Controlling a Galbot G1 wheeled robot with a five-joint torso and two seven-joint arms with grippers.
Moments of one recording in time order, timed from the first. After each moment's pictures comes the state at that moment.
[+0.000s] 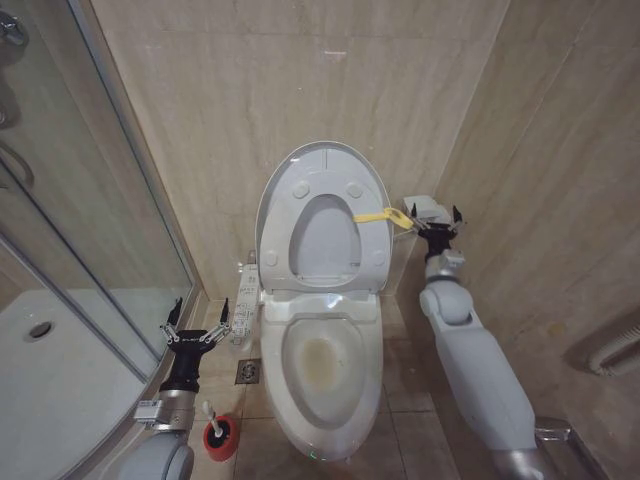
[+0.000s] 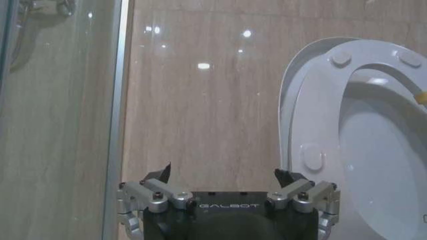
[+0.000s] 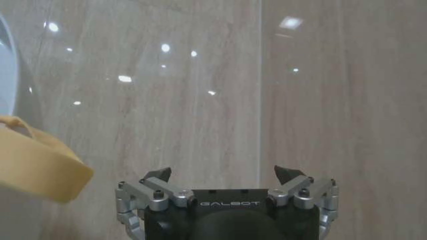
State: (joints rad) left arm 1.44 -1.35 -0.54 -2.00 -0.21 -0.29 -0.04; right arm -0.64 1.27 0.46 1.48 0.18 0.09 0.28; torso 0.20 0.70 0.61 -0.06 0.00
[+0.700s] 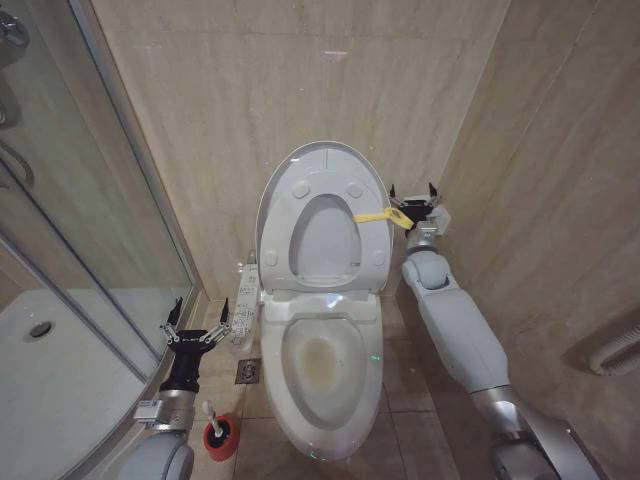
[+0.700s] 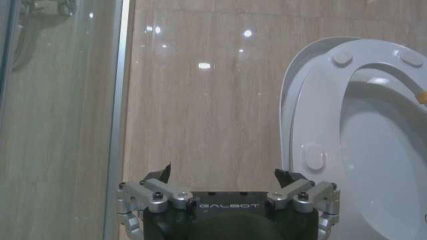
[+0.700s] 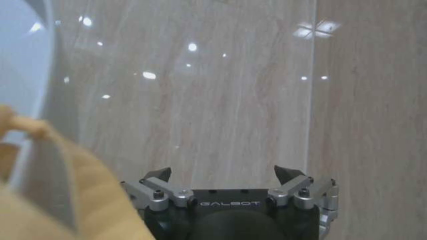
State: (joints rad) left arm 1.44 -1.35 -0.54 -2.00 -0.21 -0.29 -0.04; right arm -0.45 1.25 0.30 1.31 0.16 0.08 0.29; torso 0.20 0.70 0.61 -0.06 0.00
